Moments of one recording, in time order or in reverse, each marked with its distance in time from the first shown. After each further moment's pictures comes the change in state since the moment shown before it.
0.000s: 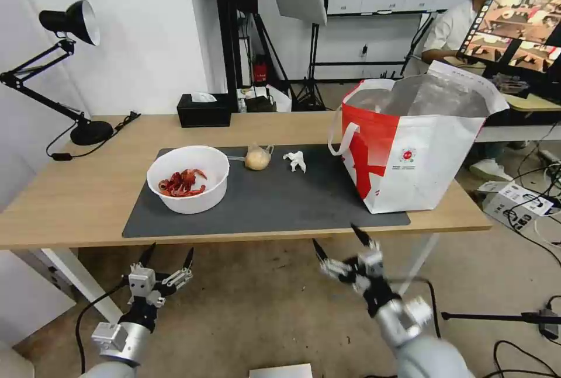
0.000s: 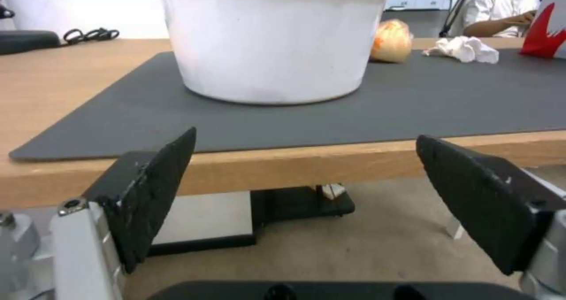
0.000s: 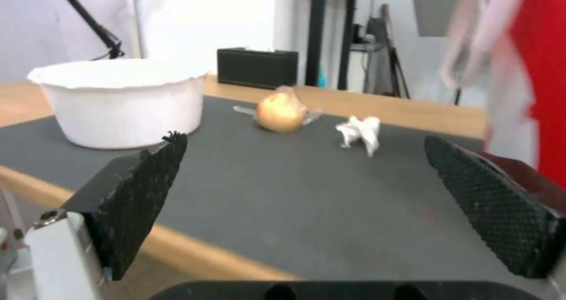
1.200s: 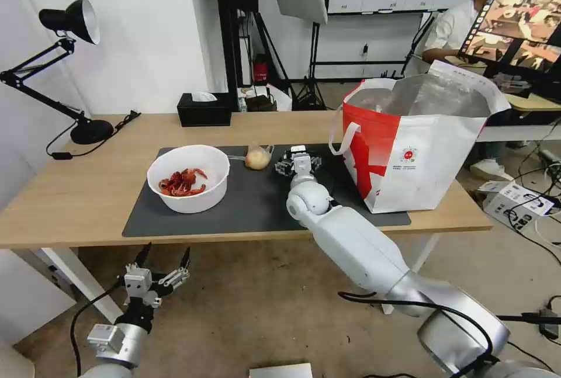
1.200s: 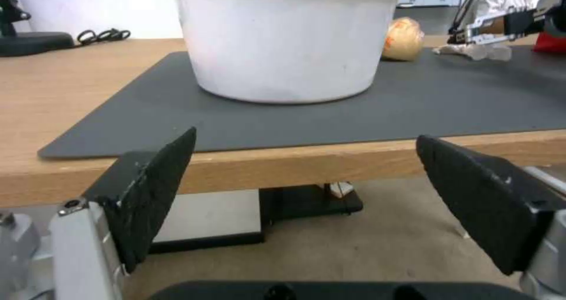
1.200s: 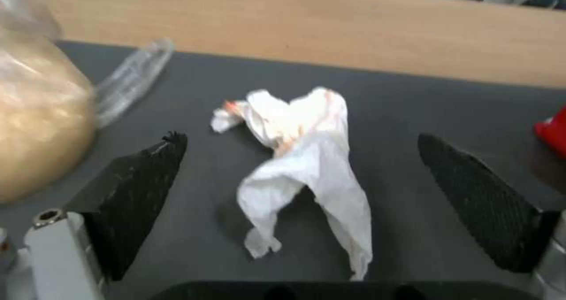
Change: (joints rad) left arm 0.013 -0.013 -0.022 -0.012 0.013 0.009 -0.004; right arm 0.992 0.406 -0.470 -0.933 0.307 -0.381 0.565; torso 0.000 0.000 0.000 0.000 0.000
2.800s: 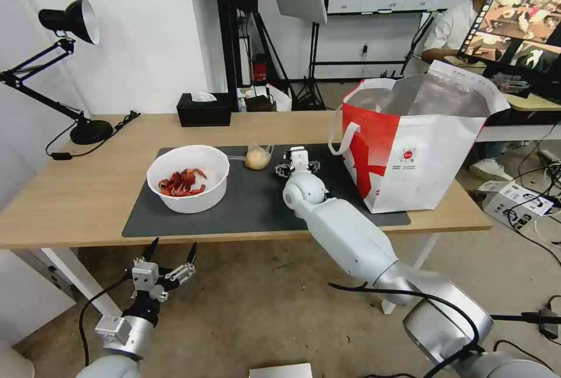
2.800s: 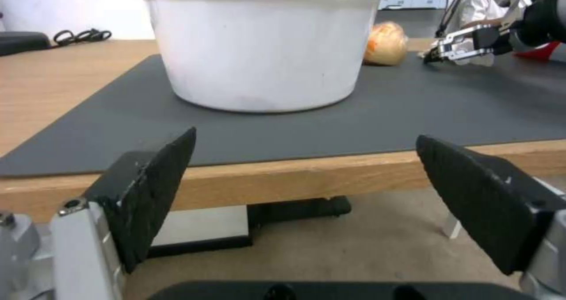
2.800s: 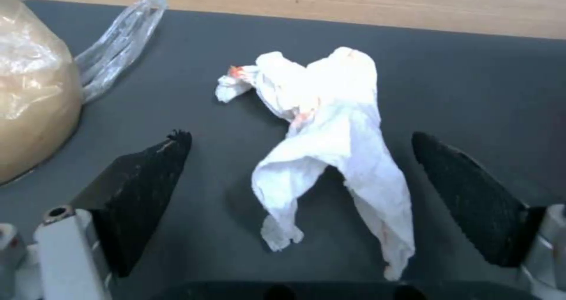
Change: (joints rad) left arm -0.037 0.013 0.033 0.000 -0.008 0.025 -0.002; right arm 0.041 0.055 0.036 -0.092 0.063 -0.094 -0.009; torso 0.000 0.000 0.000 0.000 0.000
